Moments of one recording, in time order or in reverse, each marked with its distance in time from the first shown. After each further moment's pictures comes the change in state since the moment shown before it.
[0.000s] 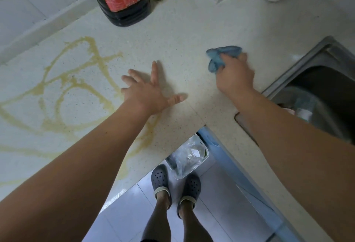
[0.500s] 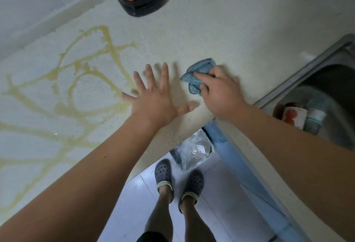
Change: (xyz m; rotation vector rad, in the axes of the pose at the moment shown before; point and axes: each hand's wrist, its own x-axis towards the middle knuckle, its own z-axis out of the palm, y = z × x) left_hand -0.064 -0.003 0.021 -0.184 0.106 0.004; right_hand -0.063 -0.017 0.033 0.008 -0.136 -0.418
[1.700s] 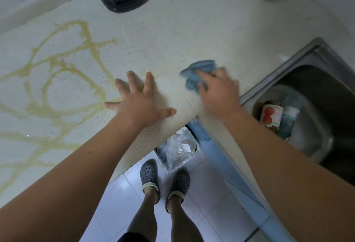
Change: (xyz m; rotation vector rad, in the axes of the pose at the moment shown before) left_hand 0.009 -0.001 0.018 0.010 -0.109 -0.053; right_hand -0.017 0.030 -0.010 -0.101 0.075 0.153
